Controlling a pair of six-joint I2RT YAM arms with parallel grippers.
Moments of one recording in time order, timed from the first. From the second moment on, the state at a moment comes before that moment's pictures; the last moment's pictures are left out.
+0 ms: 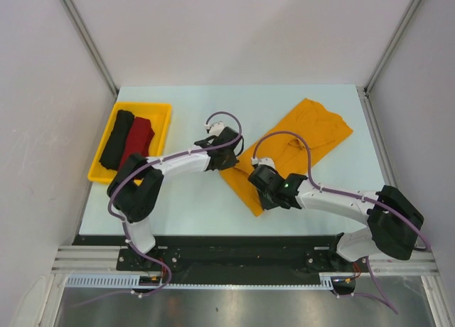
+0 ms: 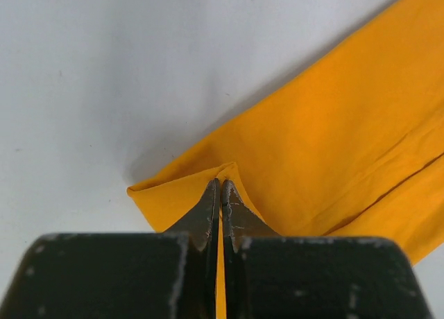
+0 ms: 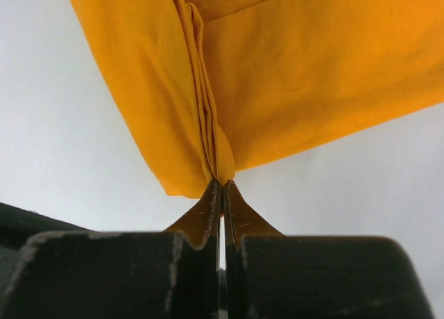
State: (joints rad) left arm -0.73 1.80 1.20 -0.38 -0.31 -0.94; right arm 0.96 1.40 0.85 -0.54 0.25 0.57
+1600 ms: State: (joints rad) left arm -0.79 1.80 0.93 0.03 0.08 -0.86; right arm 0.91 1.42 0.70 -0.39 0.22 0.72
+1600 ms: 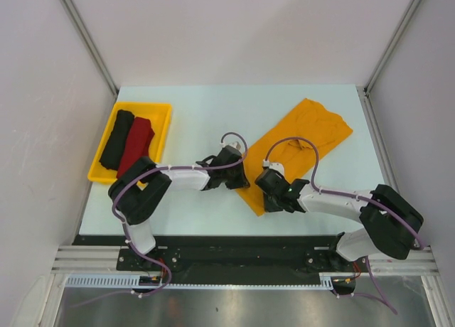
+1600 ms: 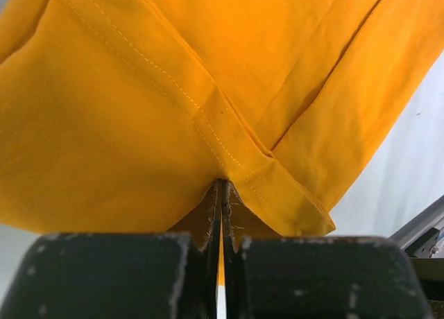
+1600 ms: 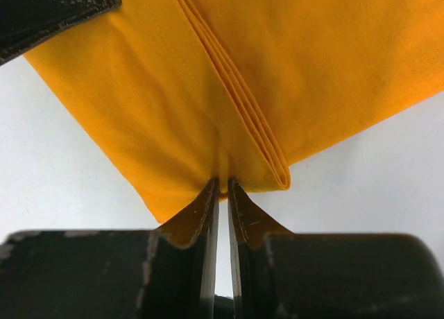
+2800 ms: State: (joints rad) left arm -0.53 1.69 0.91 -0.12 -0.04 -0.73; right arm 1.01 1.27 0.66 -0.49 0.31 0.73
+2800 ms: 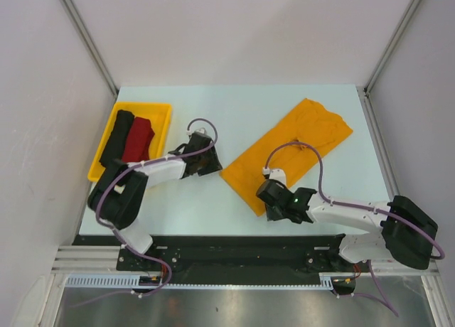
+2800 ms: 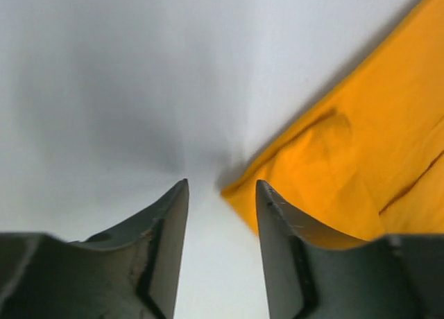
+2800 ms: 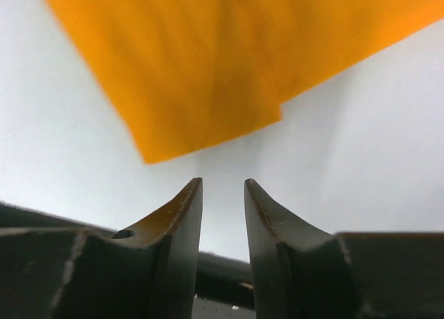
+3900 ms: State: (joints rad) left arm -0.55 1.62 0.71 0.12 -0.01 -0.94; right arm 1.27 1.63 0.89 -0.57 0.58 0.59
